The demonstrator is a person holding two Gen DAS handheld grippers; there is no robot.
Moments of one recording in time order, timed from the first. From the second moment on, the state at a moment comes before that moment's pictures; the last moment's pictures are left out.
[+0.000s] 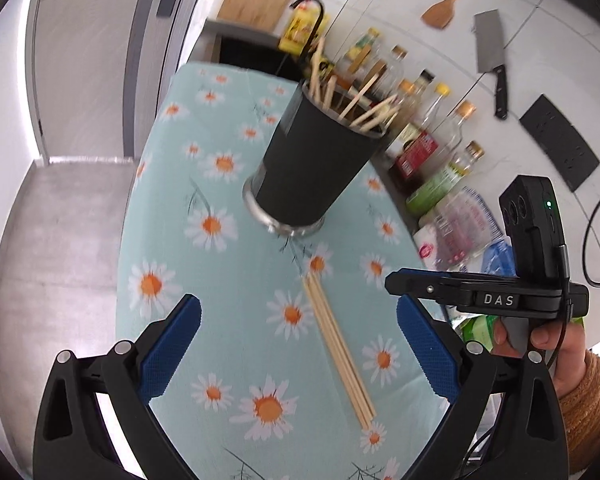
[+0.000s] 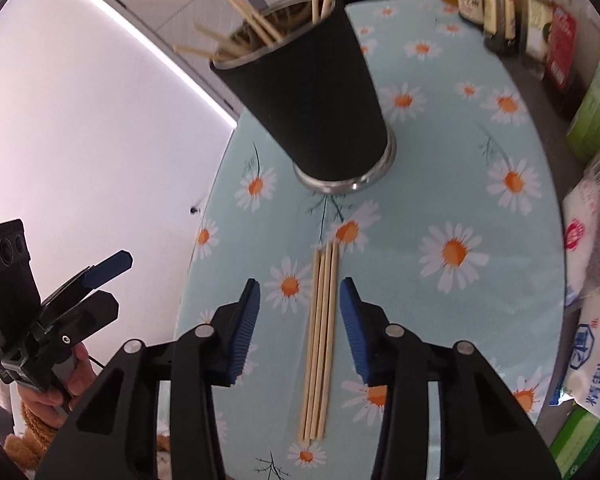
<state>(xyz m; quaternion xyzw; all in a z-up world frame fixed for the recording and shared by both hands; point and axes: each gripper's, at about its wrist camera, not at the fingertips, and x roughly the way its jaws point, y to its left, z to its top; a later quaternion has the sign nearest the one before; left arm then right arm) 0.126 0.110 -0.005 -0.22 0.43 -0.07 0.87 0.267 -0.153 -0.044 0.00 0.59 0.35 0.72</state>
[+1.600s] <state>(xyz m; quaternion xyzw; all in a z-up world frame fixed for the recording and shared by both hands) 0.128 0.119 -0.078 -0.25 0.55 -0.03 0.79 0.264 -0.054 -0.132 -0.21 0.70 0.23 0.64</state>
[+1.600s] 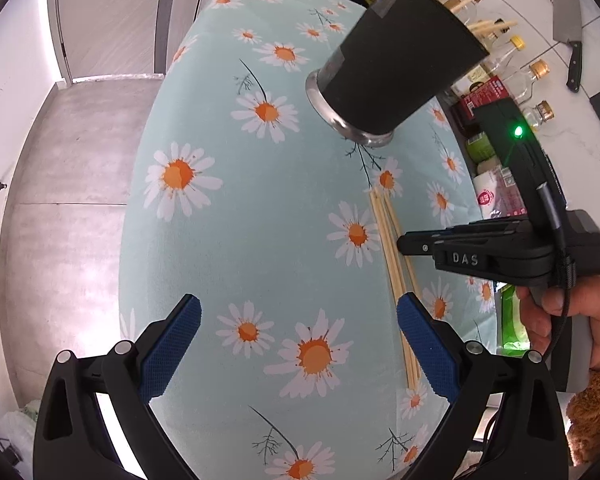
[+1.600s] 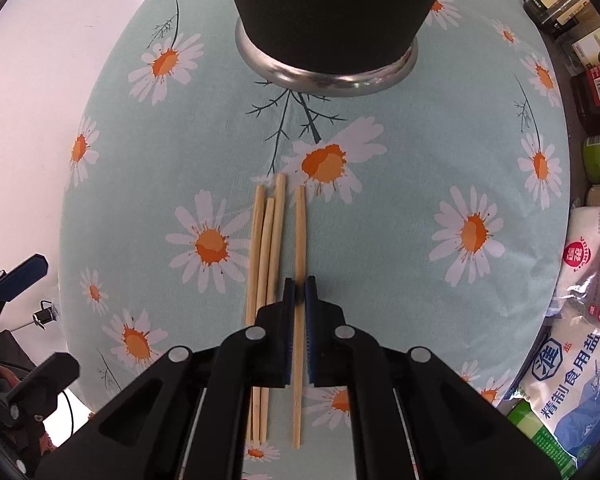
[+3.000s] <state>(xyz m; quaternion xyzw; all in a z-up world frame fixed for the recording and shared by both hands) 0.223 0.007 -0.109 -0.18 0.68 0.09 0.71 0.298 -0.218 -0.100 0.03 0.71 0.33 0.63</state>
